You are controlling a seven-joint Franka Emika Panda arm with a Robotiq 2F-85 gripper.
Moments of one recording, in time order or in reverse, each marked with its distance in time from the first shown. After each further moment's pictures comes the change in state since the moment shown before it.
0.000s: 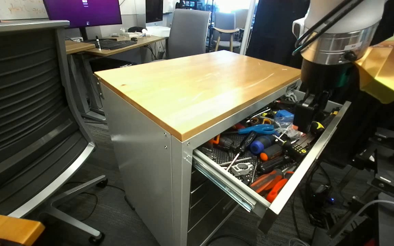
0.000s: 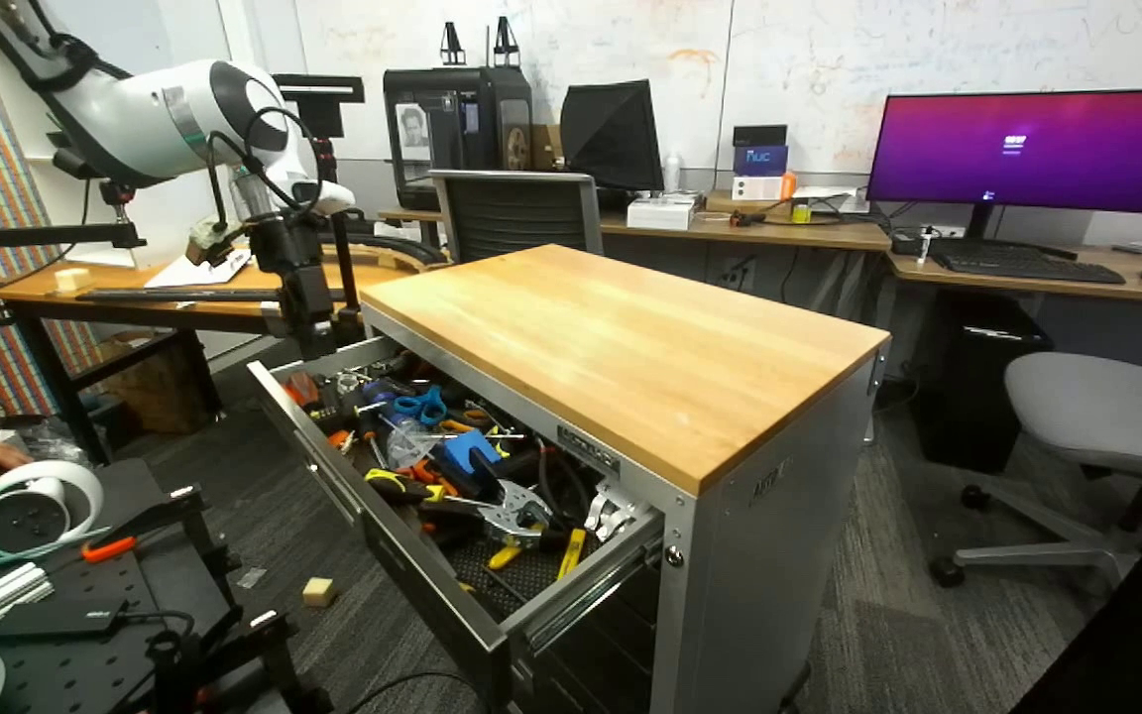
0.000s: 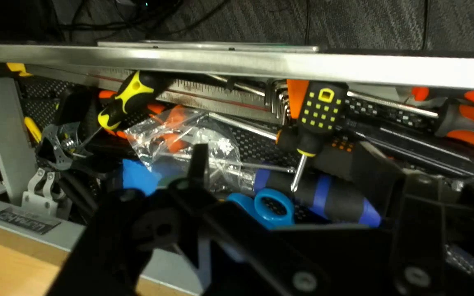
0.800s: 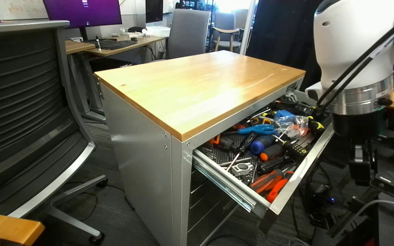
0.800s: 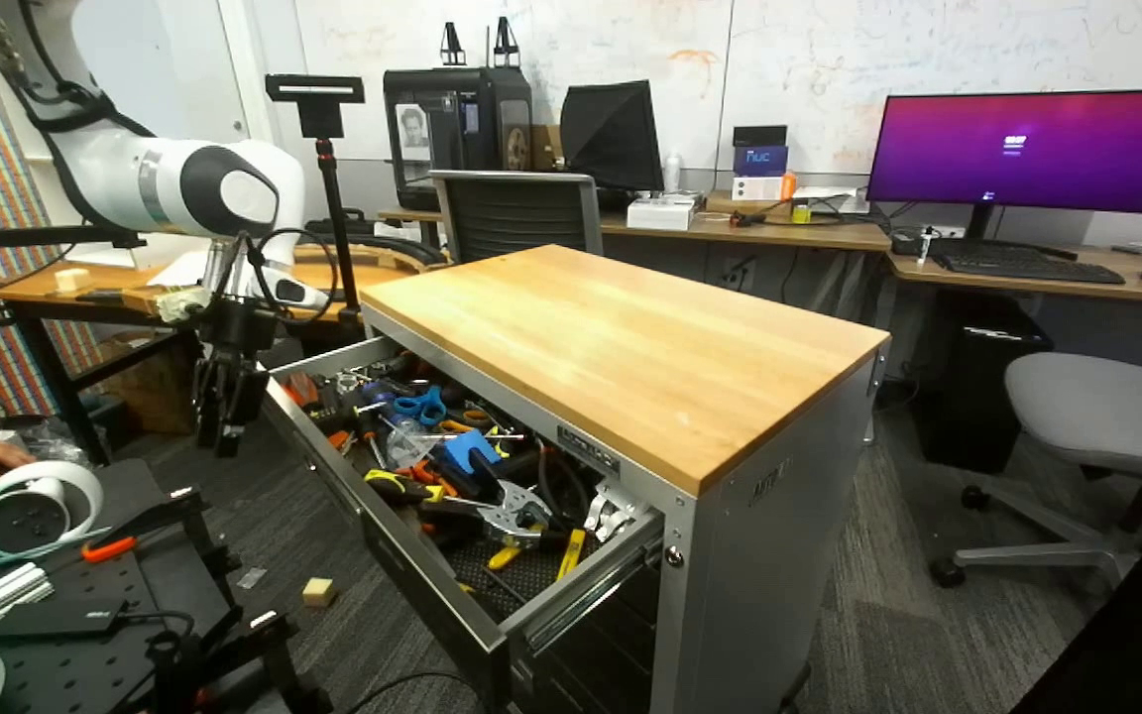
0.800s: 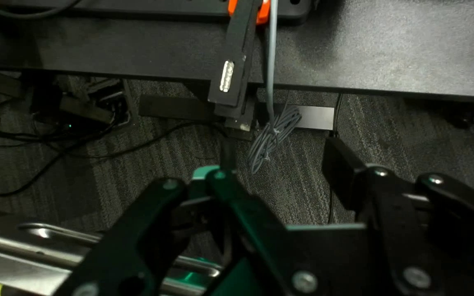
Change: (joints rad) arm -0.047 0.086 0.039 -0.145 0.408 0.050 -0.473
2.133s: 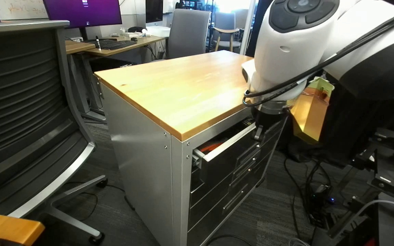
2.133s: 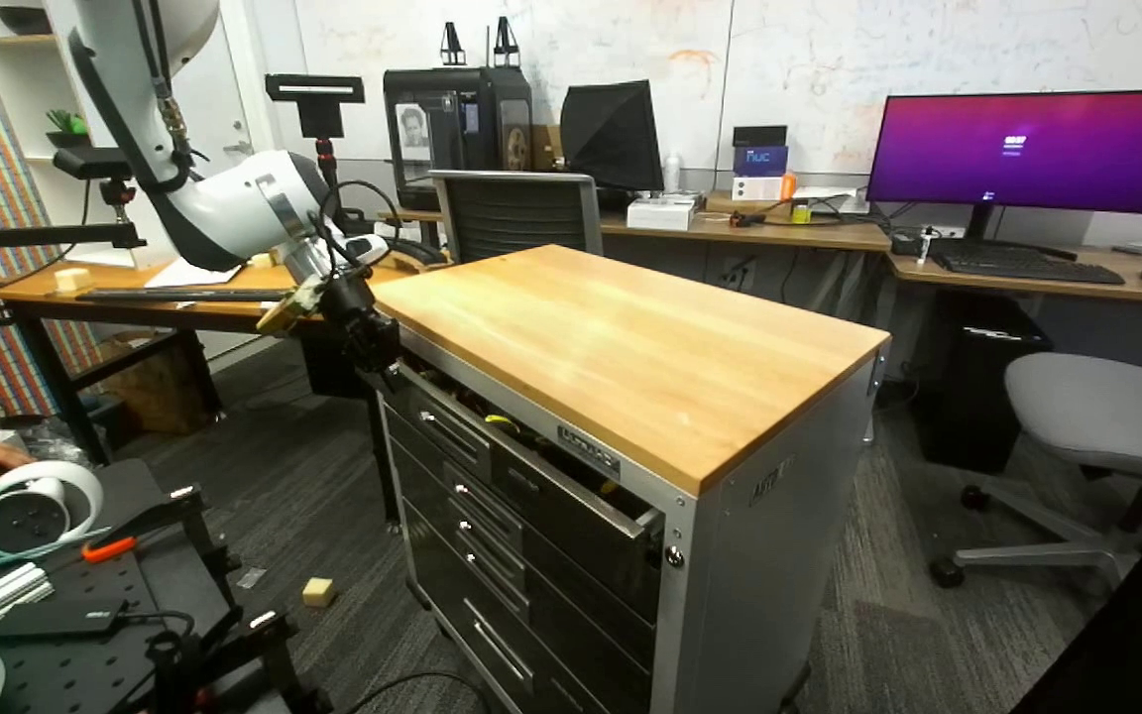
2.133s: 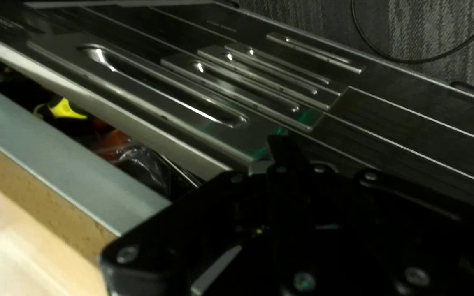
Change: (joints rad) arm 0.138 0.267 -0.147 0.380 -0.838 0.074 0.556
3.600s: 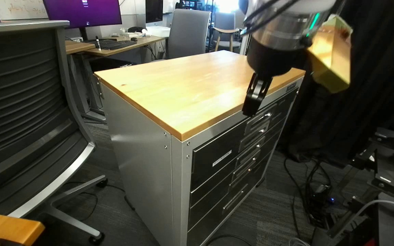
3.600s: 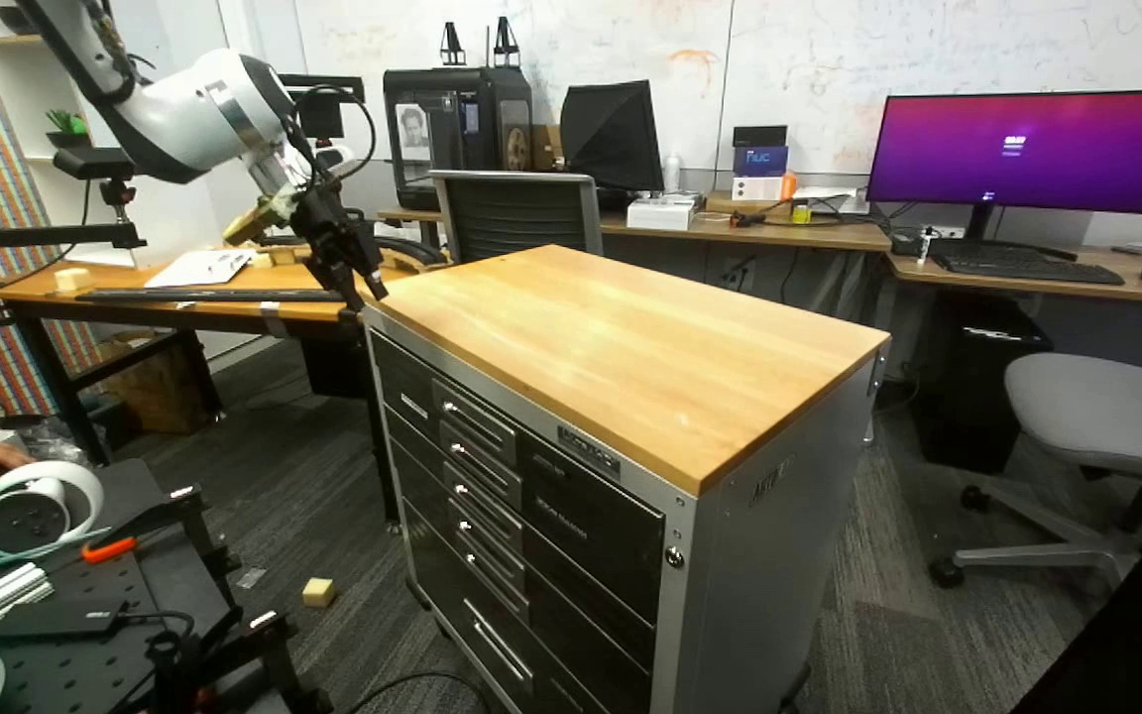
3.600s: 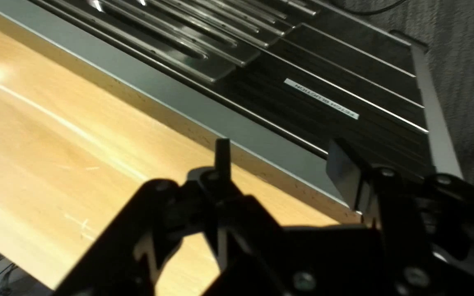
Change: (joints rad) arm -0.158 -0.200 0.253 0.022 0.118 -0.068 -0.175
